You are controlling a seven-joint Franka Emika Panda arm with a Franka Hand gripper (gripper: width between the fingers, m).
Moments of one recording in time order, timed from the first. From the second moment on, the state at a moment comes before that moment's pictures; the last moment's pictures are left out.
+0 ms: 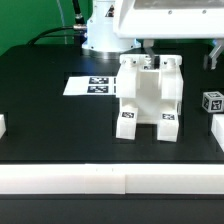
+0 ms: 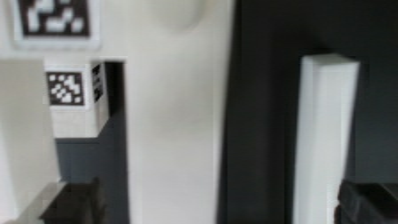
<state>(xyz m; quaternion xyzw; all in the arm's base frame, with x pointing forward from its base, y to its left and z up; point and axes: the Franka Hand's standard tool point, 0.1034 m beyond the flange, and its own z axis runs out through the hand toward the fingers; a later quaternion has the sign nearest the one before) 0.562 0.083 0.118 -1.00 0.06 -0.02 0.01</state>
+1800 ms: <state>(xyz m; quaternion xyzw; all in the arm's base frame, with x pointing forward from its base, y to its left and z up) 0.497 0.193 0.083 -1.00 0.01 -0.04 0.01</state>
